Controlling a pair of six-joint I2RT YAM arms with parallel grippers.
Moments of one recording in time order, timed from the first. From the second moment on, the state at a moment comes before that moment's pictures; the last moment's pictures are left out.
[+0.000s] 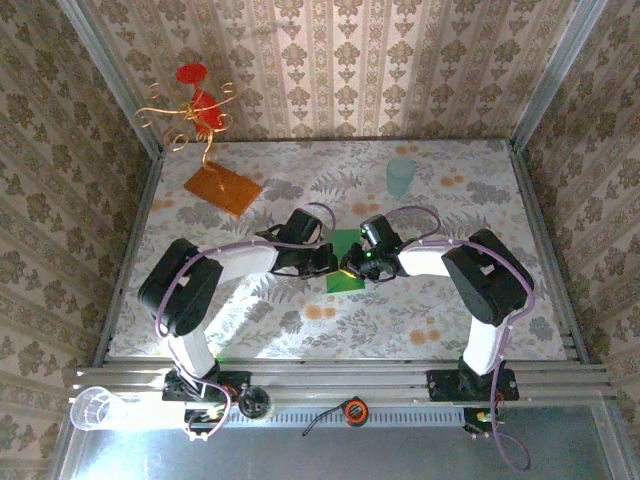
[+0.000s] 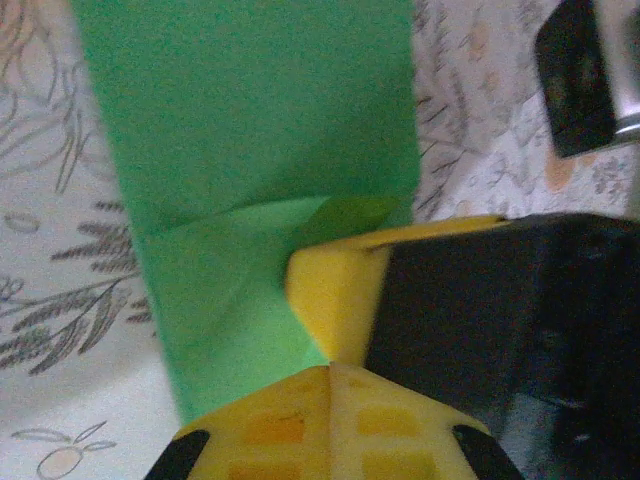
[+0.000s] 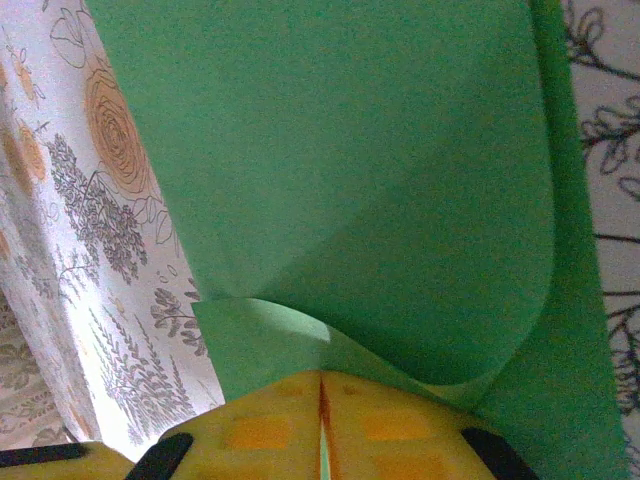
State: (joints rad) left arm -0.72 1.76 0.97 -0.20 0.44 -0.80; right arm 0.53 1.83 0.87 0.01 -0.37 1.02
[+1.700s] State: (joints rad) left arm -0.76 1.82 0.97 -0.27 0.44 -0.75; right arm 0.53 1.83 0.87 0.01 -0.37 1.05
